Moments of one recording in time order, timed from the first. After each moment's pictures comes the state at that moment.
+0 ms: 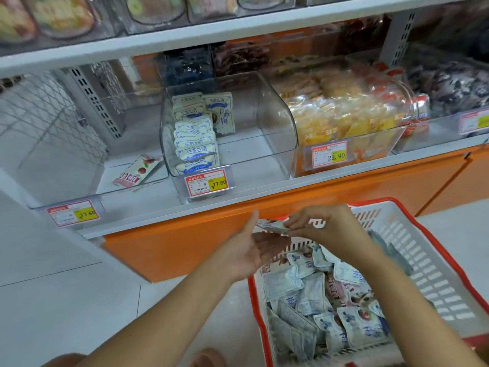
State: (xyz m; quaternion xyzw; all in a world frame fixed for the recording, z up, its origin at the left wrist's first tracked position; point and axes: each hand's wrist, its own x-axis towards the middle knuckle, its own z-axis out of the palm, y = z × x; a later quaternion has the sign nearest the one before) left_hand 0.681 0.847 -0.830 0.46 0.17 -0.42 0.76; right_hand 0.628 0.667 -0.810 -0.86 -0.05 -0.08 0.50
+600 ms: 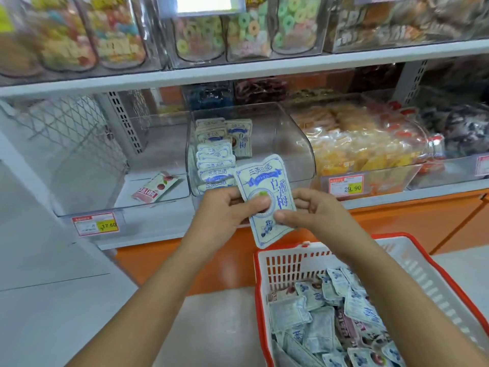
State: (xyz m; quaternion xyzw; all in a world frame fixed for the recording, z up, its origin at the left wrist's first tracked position) left_hand 0.692 0.888 -0.716 0.72 -0.12 -0.10 0.68; right_hand 0.663 0.708 -0.736 -0.76 -0.03 0.05 0.65
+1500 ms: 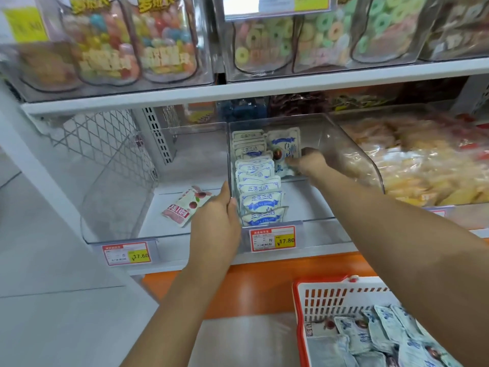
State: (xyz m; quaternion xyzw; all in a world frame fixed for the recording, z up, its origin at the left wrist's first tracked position) left_hand 0.773 0.951 -0.743 0.92 -0.05 0.17 0.35; right_hand 0.938 0.736 -0.768 -0.85 0.16 -0.05 0.51
